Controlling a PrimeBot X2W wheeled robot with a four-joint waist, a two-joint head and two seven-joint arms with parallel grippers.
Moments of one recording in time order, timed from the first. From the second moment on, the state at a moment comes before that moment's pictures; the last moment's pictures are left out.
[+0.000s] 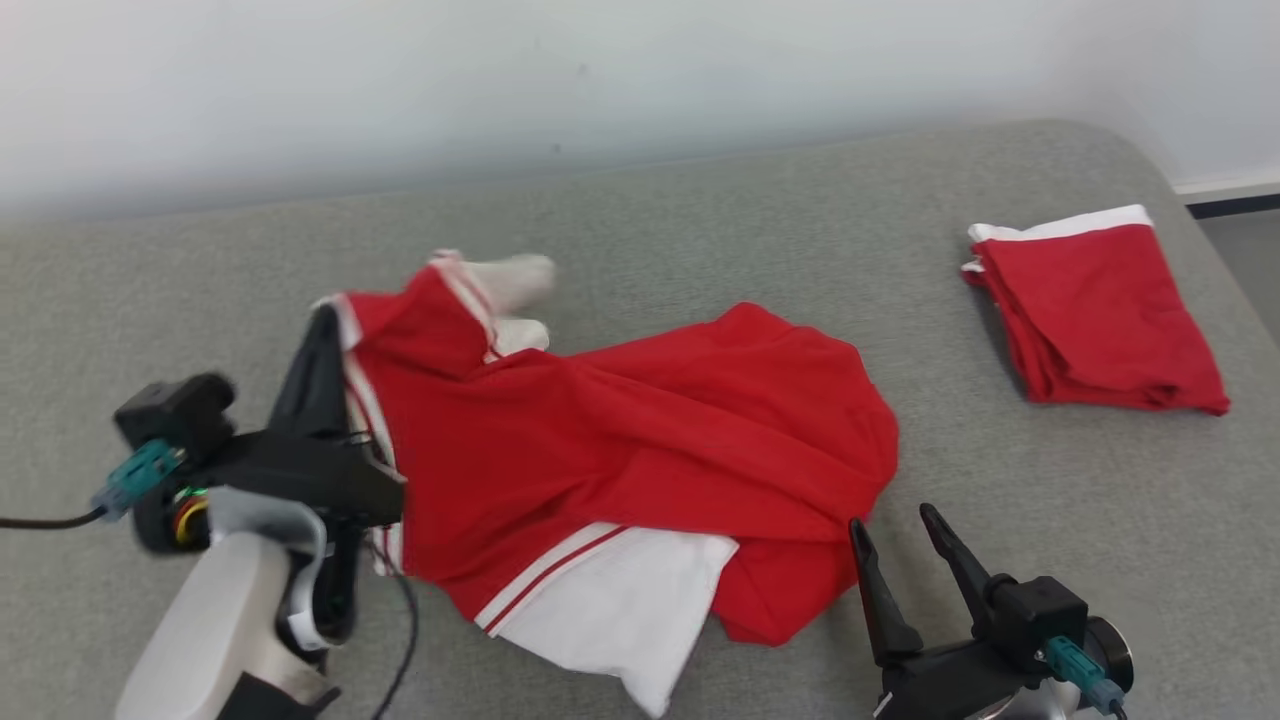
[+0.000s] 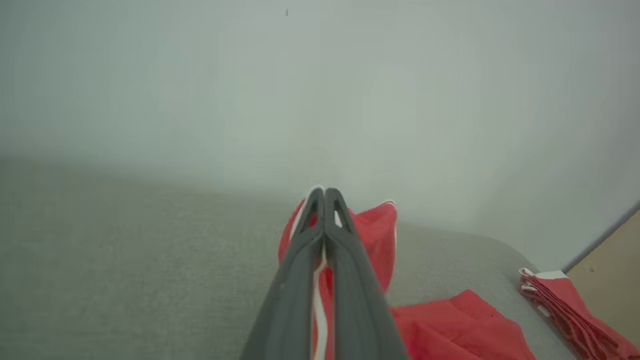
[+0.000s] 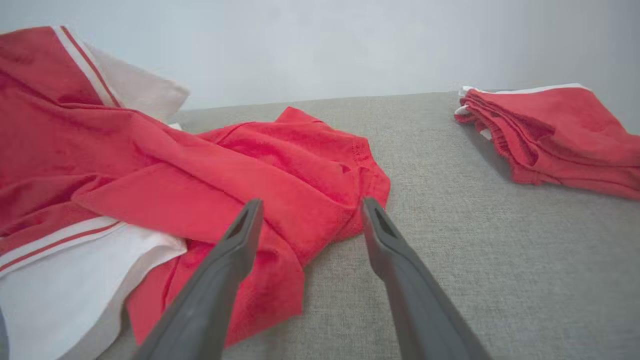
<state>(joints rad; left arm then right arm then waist) -0.56 0.23 -0.32 0.43 -0.74 0.02 -0.21 -0.11 -0.05 0.13 0.31 0.12 0.13 -0.20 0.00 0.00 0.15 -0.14</state>
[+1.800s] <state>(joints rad) -0.14 0.17 -0.29 0.32 -0.78 0.19 -0.08 -0.08 -0.05 0.10 0.27 0.12 0.13 -0.18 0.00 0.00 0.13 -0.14</state>
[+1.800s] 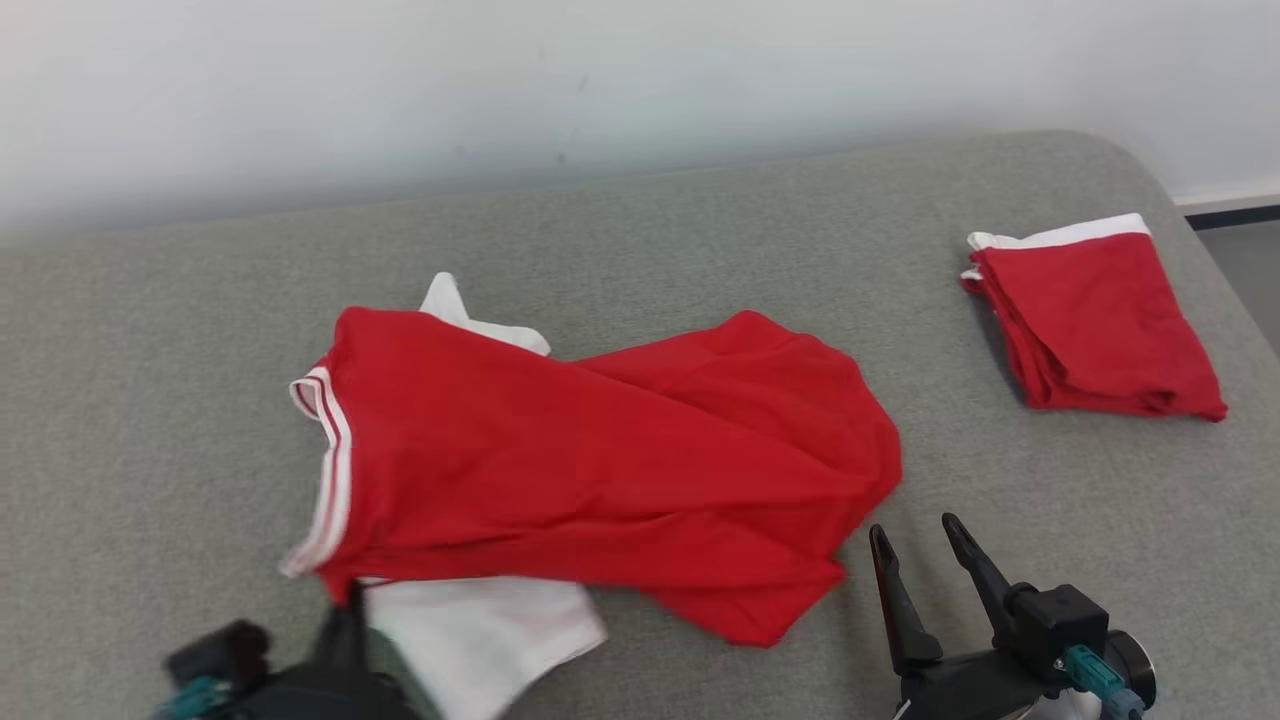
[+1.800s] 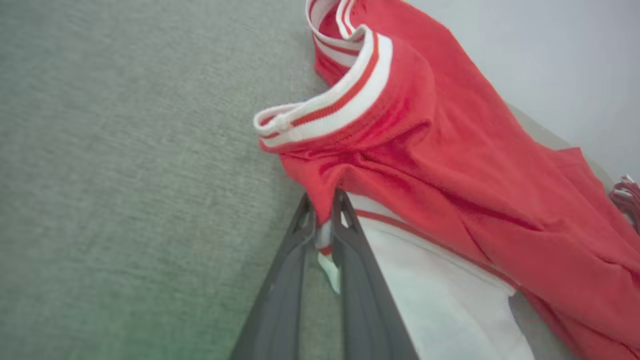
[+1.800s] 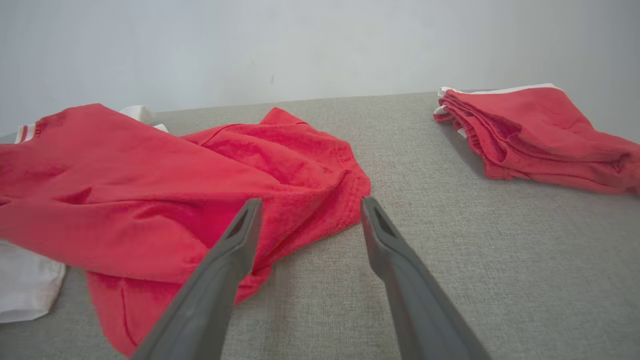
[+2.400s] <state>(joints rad) -0.06 0.30 -0.23 0.13 -0.72 0.33 -0.07 -0.11 -0.05 0.07 0.28 0.07 0.13 -0.09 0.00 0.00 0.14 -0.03</state>
